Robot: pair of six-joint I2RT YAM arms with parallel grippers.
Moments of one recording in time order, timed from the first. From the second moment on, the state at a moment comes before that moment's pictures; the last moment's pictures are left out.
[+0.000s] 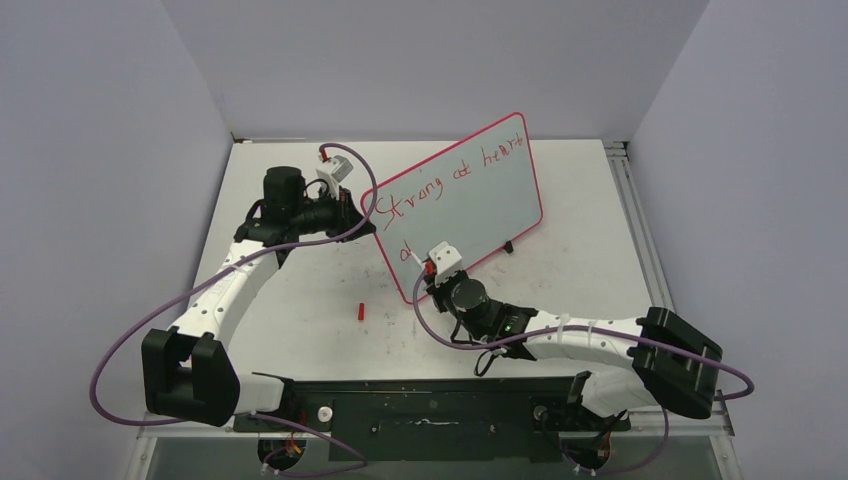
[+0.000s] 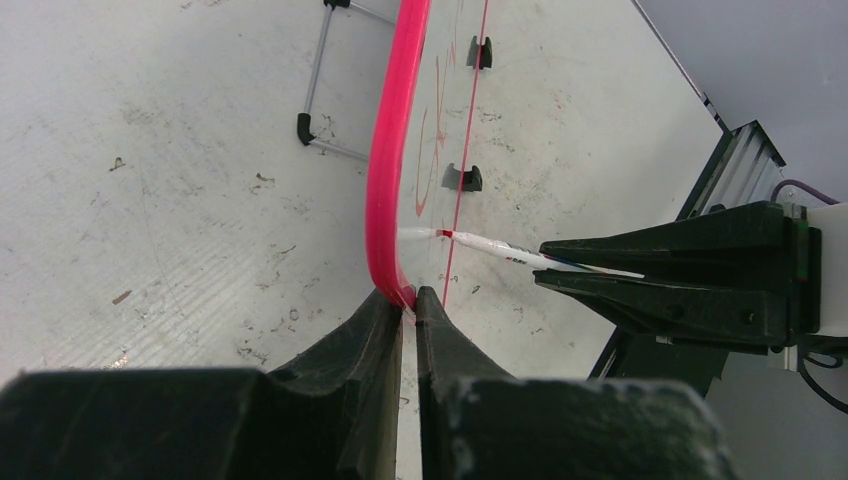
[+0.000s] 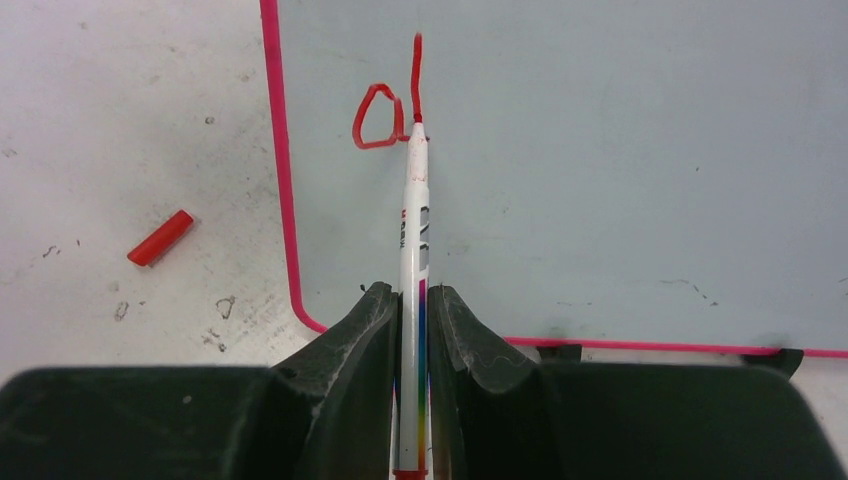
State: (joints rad) left arm -0.20 1.32 1.05 -0.29 0.74 -0.12; right arm 1.07 1.33 0.61 0.42 0.46 0.02
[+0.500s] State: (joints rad) left arm -0.20 1.32 1.05 -0.29 0.74 -0.12; right arm 1.08 1.31 0.55 0.41 0.47 0.06
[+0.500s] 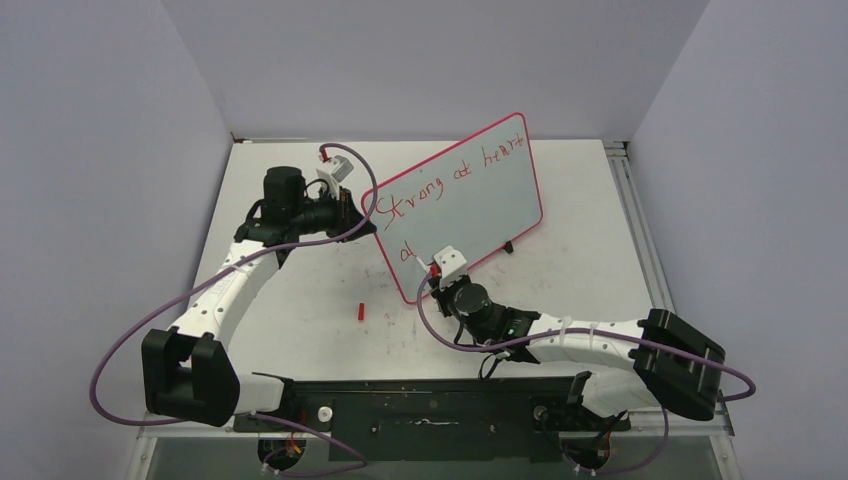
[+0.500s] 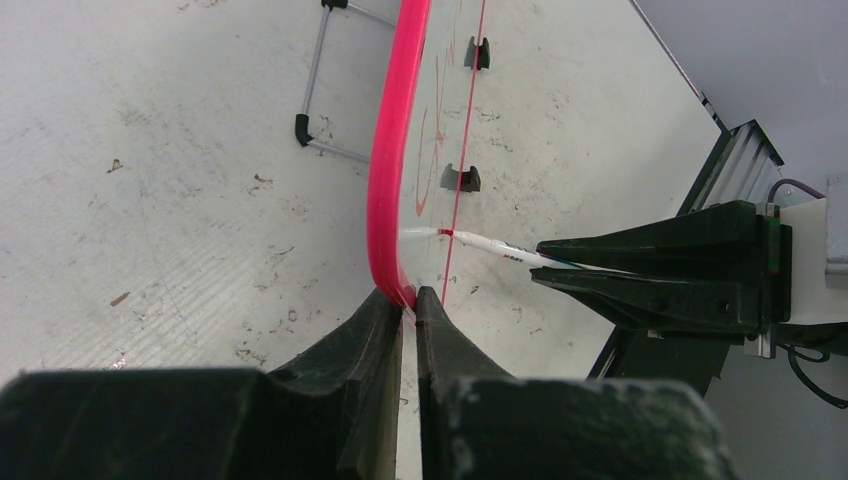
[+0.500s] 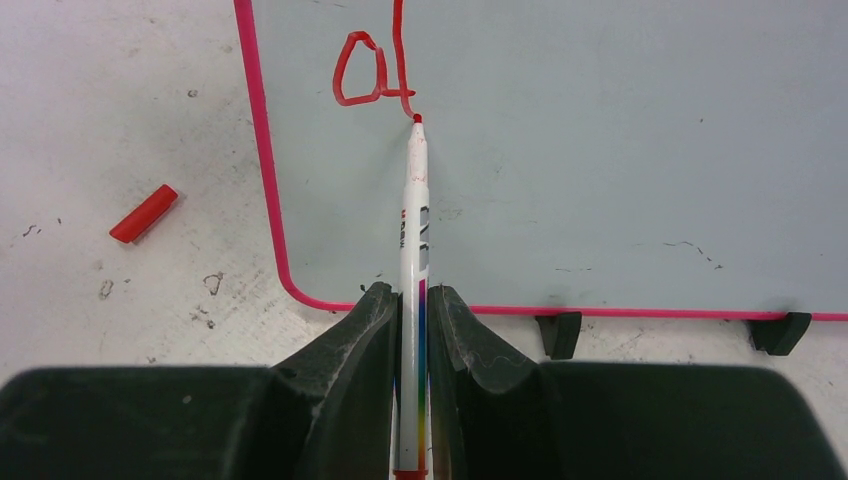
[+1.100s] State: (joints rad) left arm -0.20 1.32 1.04 -0.28 0.74 -0.12; right arm 1.08 1.25 0.56 0.38 0.50 0.04
